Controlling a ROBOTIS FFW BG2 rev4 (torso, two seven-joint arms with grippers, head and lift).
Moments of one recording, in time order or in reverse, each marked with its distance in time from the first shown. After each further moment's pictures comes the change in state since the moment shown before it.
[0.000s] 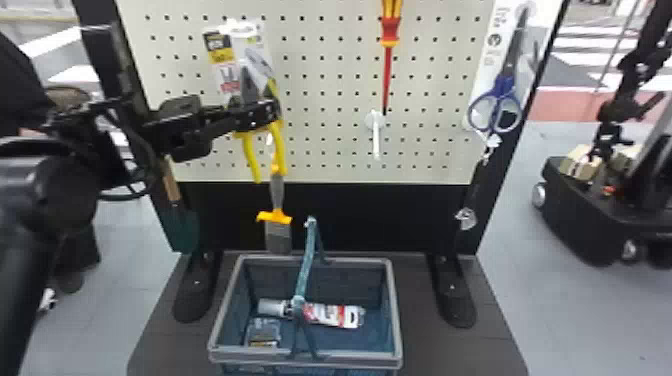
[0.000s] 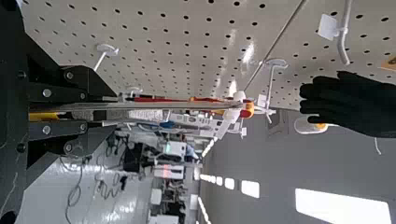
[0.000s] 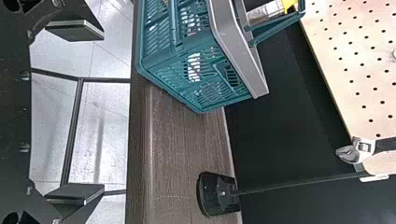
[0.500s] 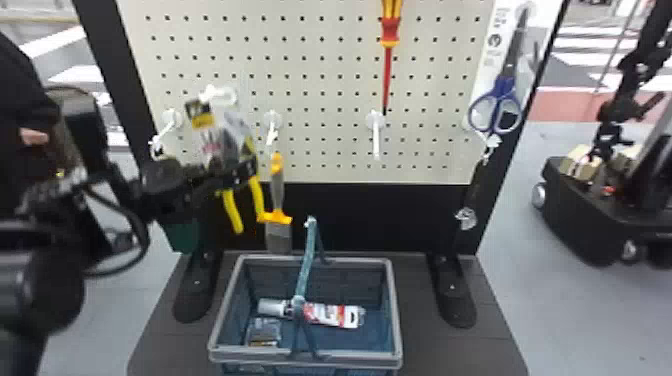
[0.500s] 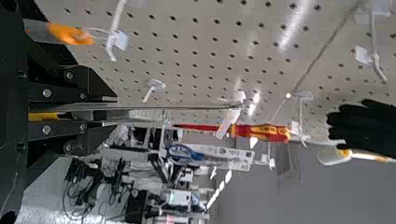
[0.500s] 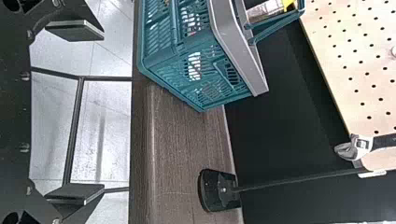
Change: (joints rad) left arm 0.282 -0.078 0.124 -0.170 -0.129 -0.063 0.114; right arm 0.015 0.000 0.000 -0.012 -0.006 0.000 -0.010
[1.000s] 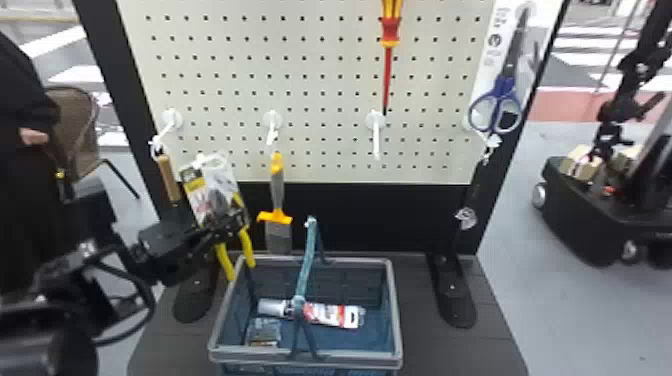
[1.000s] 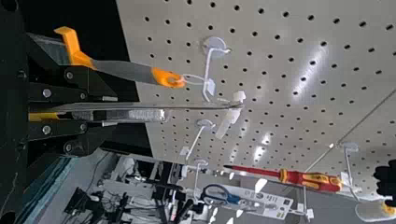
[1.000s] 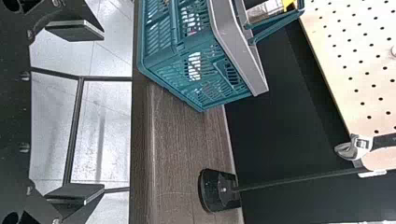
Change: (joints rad) left arm 0.151 -0.076 0.044 0.090 -0.053 -0.165 0.085; right arm 0.001 0.000 0.000 0.001 -0.001 0.000 0.000
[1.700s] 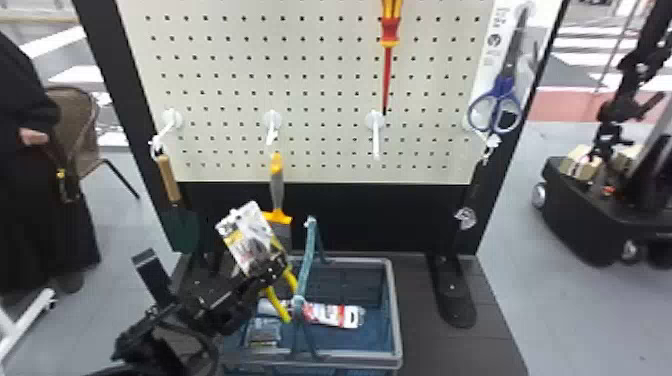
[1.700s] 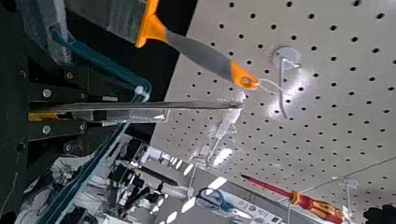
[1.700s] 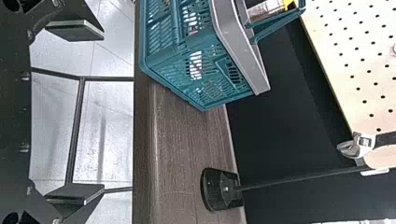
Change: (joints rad) left arm 0.042 -0.056 -0.151 0.291 0.236 -0.236 0.077; right arm -0.001 0.000 0.000 0.006 -0.004 0.000 0.000
